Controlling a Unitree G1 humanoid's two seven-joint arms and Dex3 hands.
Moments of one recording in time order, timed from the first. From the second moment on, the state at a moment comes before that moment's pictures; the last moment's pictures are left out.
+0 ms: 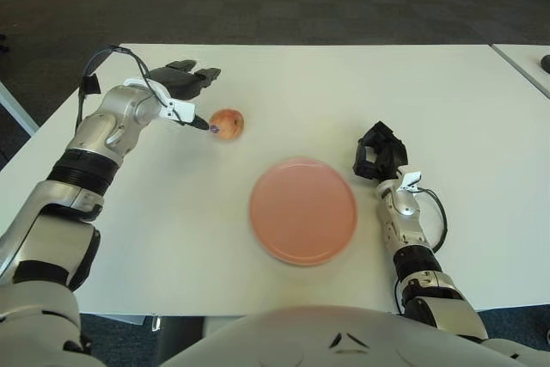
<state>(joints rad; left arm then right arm) -0.66 0.73 -0.35 0.49 0.74 -0.25 -0.31 -0.24 0.03 -0.13 0.69 0.06 -0.47 -0.02</state>
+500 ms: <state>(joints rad) -0.71 0.66 -0.35 0.69 0.71 -0.39 -0.08 -0.24 0.03 -0.13 0.69 0.06 -0.47 -0.02</state>
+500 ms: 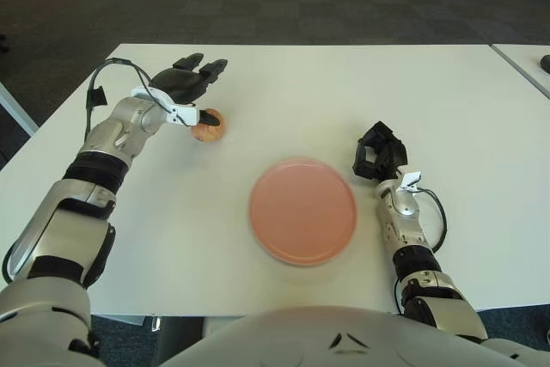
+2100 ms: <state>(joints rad) -0.86 0.73 -0.50 0.77 0.80 -0.43 -0.44 -0.23 0.03 -0.11 0.69 0.05 -0.47 -0.06</state>
